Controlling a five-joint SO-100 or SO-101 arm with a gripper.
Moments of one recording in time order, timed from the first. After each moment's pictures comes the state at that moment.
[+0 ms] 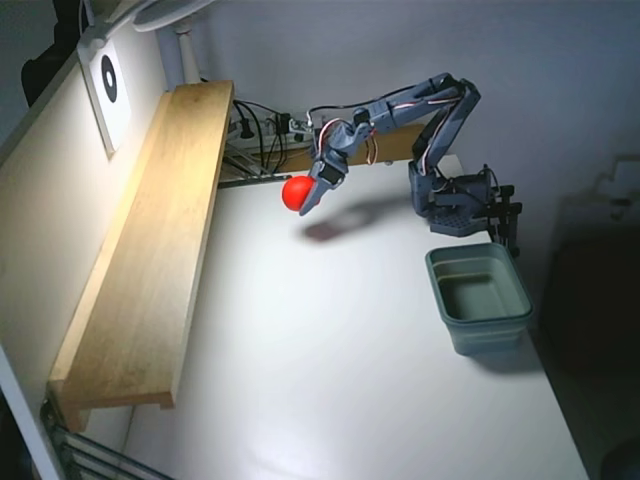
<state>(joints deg) 26.3 123.7 133.8 29.7 -90.2</state>
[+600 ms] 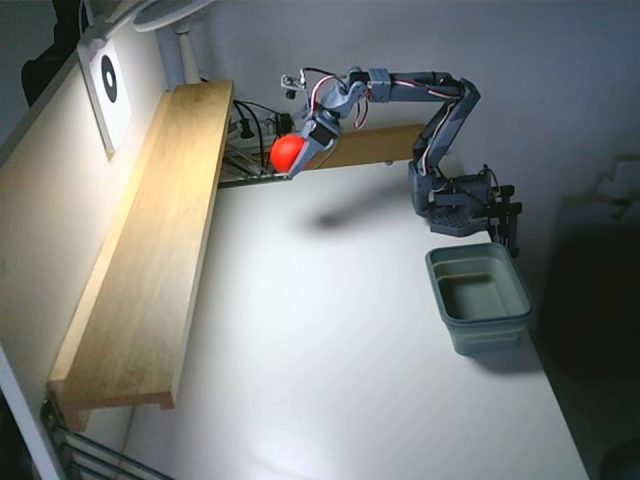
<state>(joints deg) 26.2 122.8 108.6 51.9 -90.2</state>
